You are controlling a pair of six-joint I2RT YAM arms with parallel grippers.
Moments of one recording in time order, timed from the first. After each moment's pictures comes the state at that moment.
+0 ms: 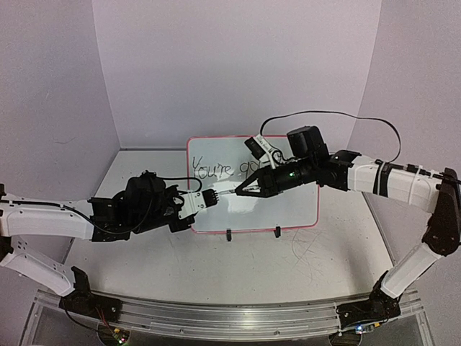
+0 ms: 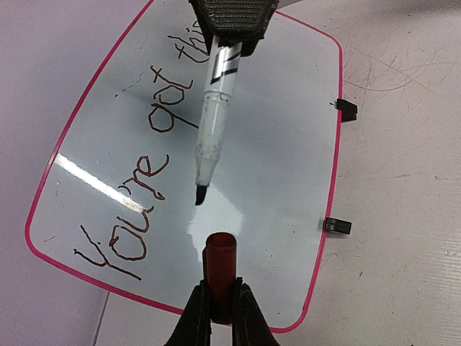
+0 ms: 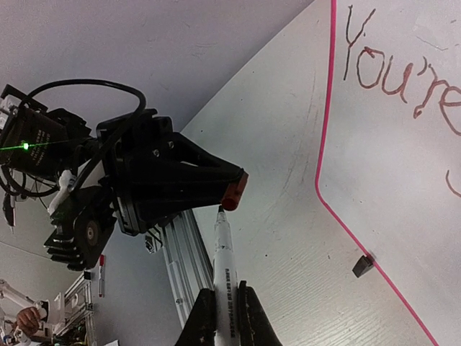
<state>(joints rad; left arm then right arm) -1.06 1.26 0.76 0.11 -0.25 0.66 0.75 1.57 1.25 -0.24 -0.71 0.36</state>
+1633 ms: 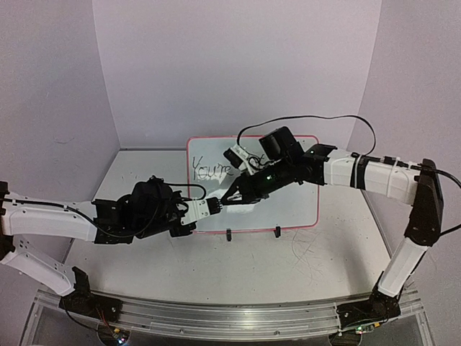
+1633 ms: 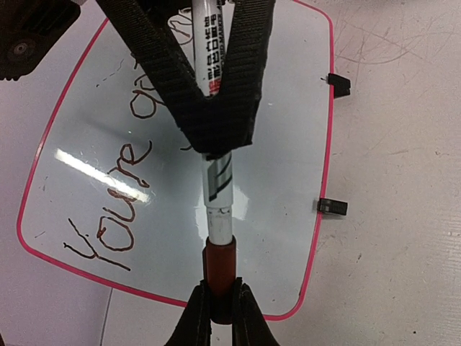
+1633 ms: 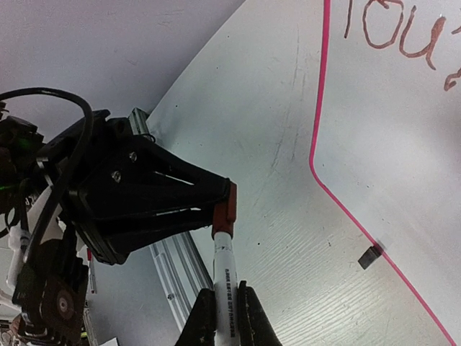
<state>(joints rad) -1.10 1.28 0.76 0.06 -0.31 0.68 0.84 1.74 1.44 -0.44 -0.61 0.36</state>
